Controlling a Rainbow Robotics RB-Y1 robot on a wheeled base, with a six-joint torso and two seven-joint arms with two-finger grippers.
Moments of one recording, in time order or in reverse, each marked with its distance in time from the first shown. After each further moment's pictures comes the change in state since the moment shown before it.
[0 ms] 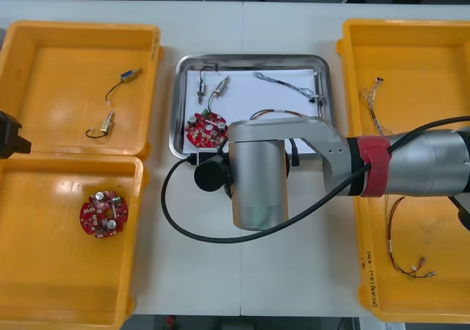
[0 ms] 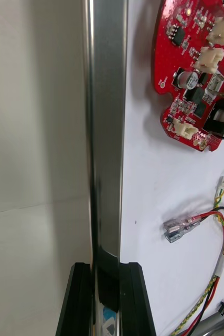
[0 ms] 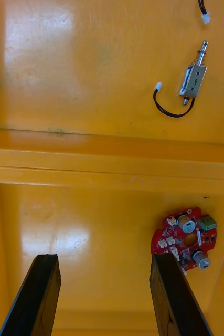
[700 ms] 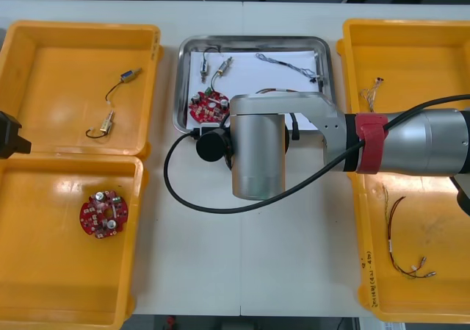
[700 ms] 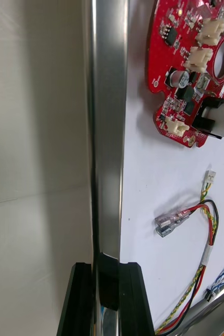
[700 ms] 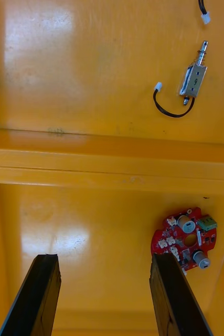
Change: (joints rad) right arm -0.069 0.000 0.000 0.121 0.005 -0.075 0.037; left arm 0.000 0.000 0.000 0.000 0.000 0.000 0.000
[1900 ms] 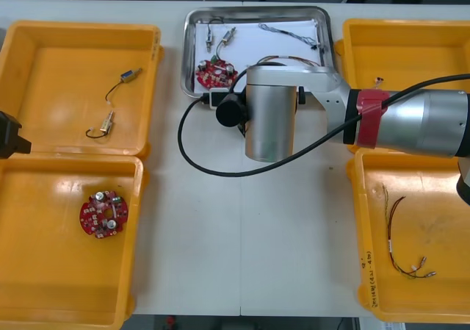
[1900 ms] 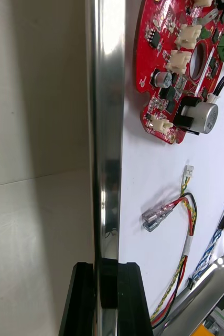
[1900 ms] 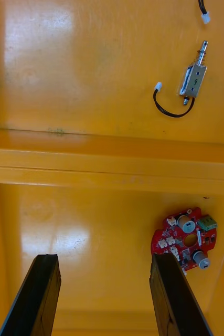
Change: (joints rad) right arm -0.046 0.000 0.003 0.234 0.096 -0.235 0.058; left arm 0.000 0.000 0.000 0.000 0.000 0.000 0.000
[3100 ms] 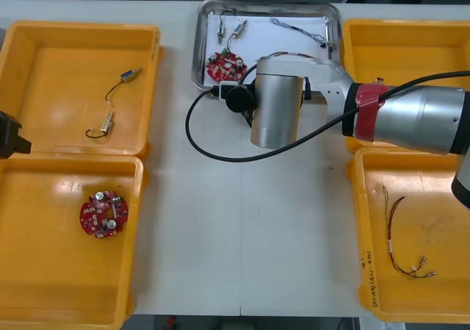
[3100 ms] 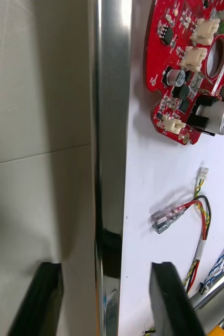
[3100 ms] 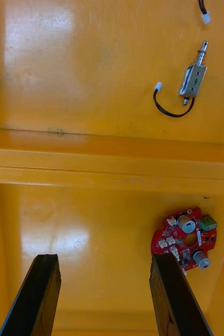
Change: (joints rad) right arm -0.006 0.017 -0.001 0.133 -0.049 -0.075 0.000; left arm 0.000 0.000 0.000 0.000 0.000 0.000 0.000
